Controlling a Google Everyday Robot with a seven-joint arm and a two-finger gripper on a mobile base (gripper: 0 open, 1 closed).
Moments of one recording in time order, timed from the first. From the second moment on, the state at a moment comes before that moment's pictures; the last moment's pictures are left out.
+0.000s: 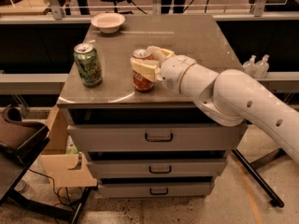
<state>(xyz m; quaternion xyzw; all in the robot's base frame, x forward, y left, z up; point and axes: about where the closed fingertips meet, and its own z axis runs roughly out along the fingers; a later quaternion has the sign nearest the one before) 0.623 0.006 0.926 -0.31 0.64 0.25 0.66</state>
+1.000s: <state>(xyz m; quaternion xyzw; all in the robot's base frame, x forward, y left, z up) 0.622 0.011 0.927 -0.31 0.64 0.25 0.66</state>
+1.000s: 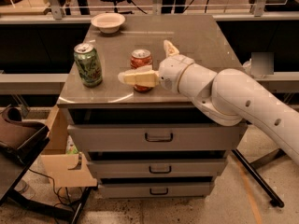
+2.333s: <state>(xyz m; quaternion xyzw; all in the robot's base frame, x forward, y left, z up) 0.624 0.020 0.910 -0.31 0.65 0.26 0.64</state>
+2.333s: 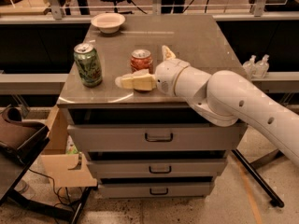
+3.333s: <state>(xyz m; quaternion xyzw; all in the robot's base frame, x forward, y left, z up) 0.625 0.027 0.907 -0.32 0.65 0.26 0.64</state>
